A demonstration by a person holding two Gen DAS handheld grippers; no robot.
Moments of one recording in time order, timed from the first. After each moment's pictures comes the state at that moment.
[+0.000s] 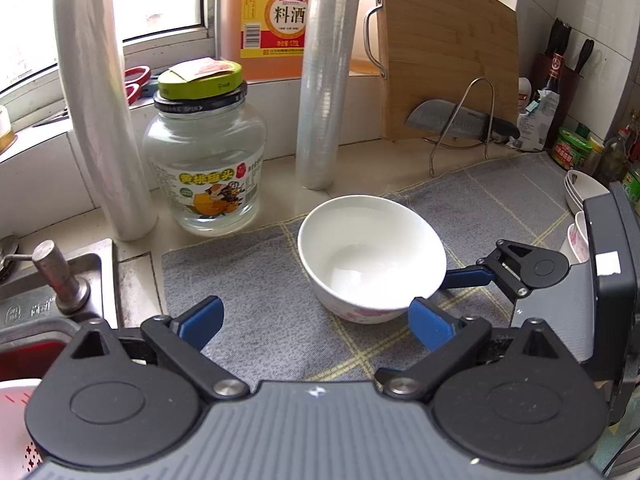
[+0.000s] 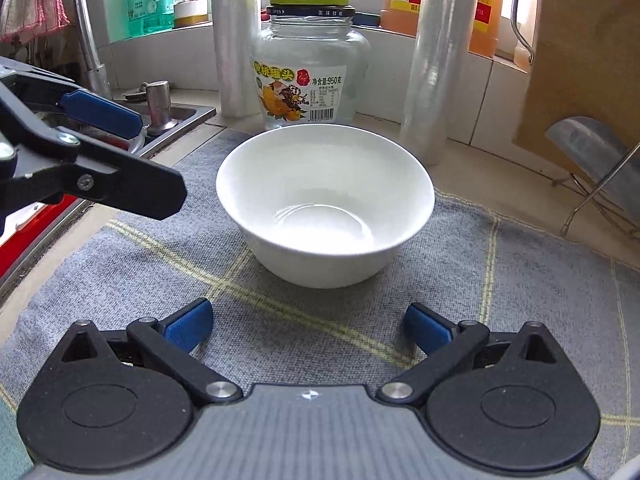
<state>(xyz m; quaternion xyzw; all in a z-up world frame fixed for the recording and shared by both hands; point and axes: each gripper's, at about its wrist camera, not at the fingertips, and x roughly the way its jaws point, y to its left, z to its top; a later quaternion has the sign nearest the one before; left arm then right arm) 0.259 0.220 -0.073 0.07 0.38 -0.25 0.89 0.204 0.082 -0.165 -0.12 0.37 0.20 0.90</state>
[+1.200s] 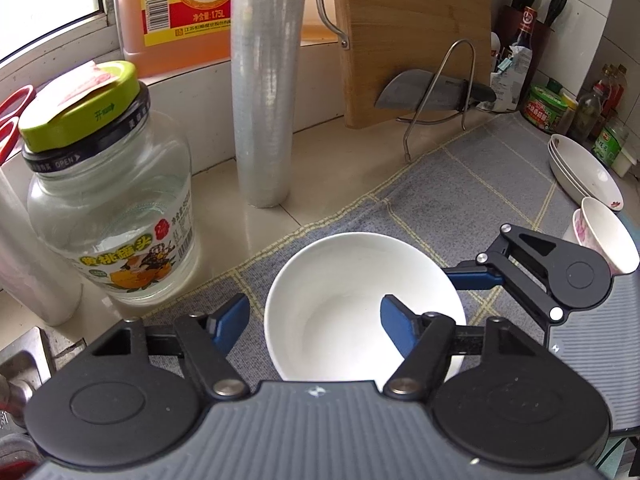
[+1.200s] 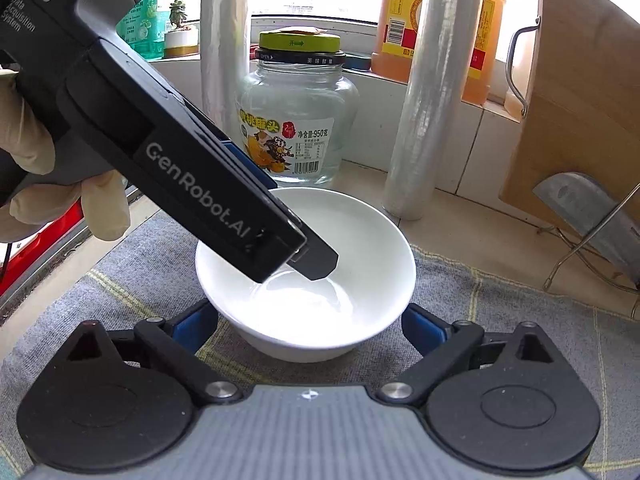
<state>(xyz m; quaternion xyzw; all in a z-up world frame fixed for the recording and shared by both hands) 0.338 0.177 -0.084 0.12 0.42 -0.34 0.83 0.218 0.092 -0.148 -0.13 0.32 0.19 0.92</state>
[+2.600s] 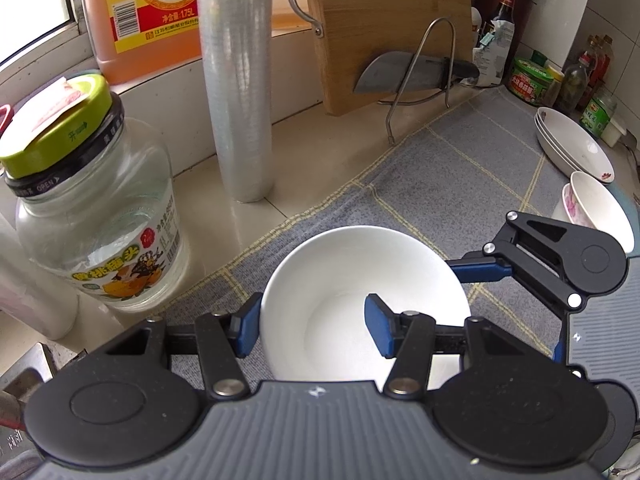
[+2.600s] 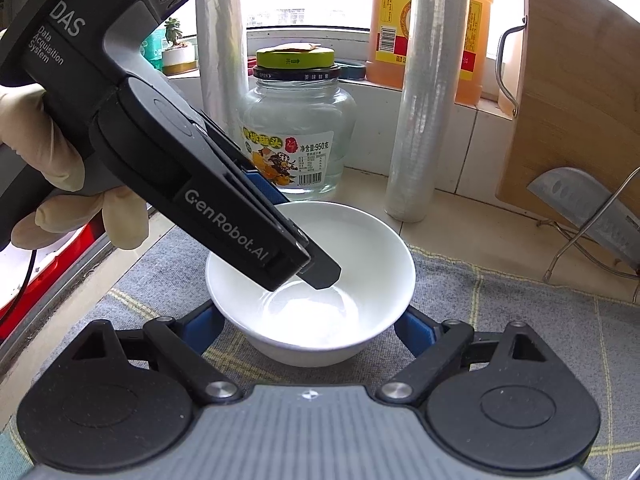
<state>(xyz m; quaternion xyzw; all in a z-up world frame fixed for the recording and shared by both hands) 0.338 0.168 -0.077 0.16 0.43 -0.36 0.81 0.207 0.086 -0.135 -0.10 0.32 0.19 0.92</state>
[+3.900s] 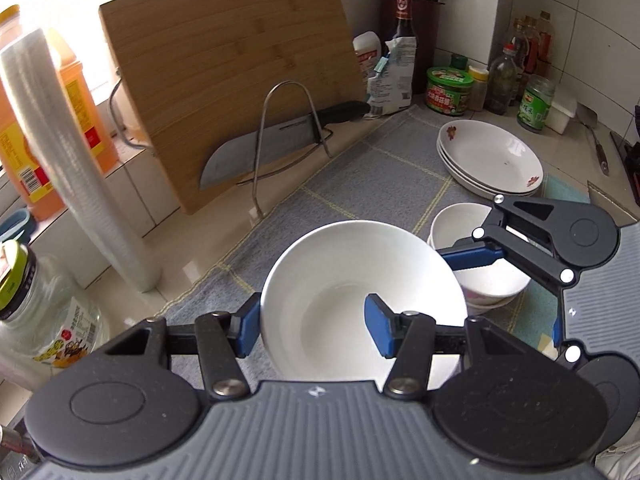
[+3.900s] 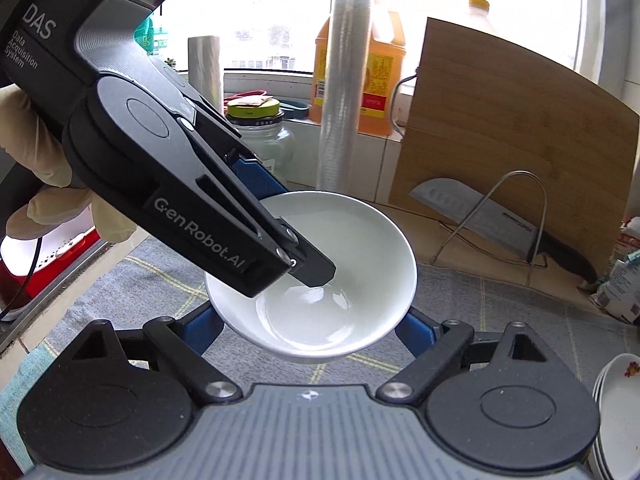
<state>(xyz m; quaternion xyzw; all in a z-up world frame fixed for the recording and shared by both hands) 0.239 0.054 -0.011 0.21 0.37 -0.40 0.81 0.105 -0.023 -0.070 -0.11 0.29 0.16 0.94</state>
